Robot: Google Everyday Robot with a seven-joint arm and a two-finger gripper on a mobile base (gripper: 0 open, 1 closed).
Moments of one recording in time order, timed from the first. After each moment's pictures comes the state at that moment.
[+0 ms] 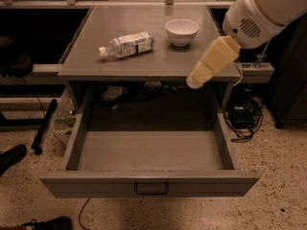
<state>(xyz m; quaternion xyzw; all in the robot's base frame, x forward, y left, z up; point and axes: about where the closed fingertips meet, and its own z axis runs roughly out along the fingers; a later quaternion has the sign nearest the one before) 0.521 -0.128 0.987 -0.48 0.83 0.06 0.29</state>
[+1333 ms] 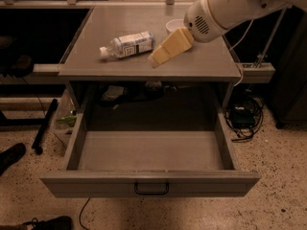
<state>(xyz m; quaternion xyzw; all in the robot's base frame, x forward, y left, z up) 0.601 -0.053 0.976 -0.43 0.81 0.14 0.37</state>
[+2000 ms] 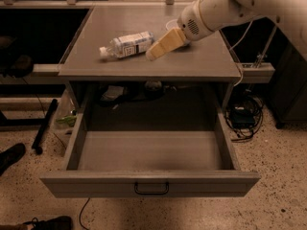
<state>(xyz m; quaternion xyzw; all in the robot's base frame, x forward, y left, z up) 0.679 -0.044 0.948 -0.45 0.78 0.17 0.41</state>
